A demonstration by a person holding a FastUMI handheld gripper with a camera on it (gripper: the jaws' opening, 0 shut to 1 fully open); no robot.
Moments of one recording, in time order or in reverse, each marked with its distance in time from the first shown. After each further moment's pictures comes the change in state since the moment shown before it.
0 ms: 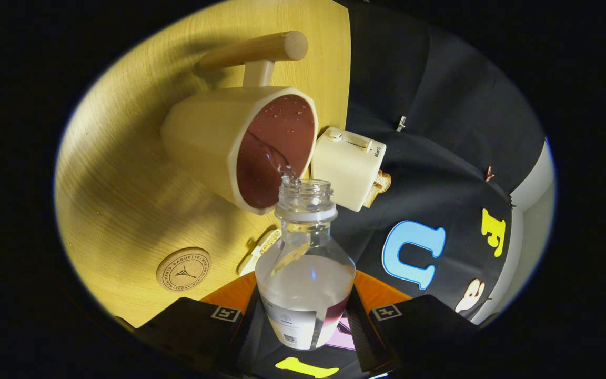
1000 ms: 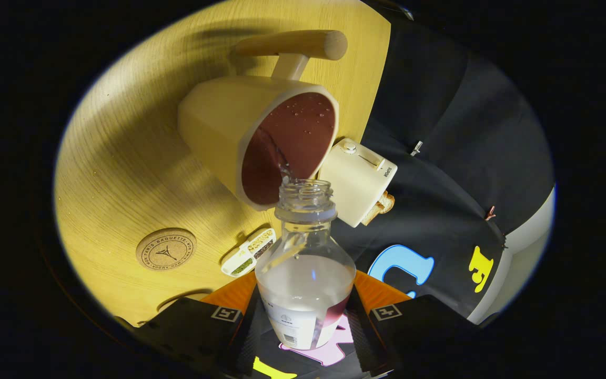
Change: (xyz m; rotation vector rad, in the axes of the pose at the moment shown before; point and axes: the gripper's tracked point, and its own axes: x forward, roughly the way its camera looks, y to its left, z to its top) arm -0.001 -0.013 0.005 -0.215 -0.039 0.020
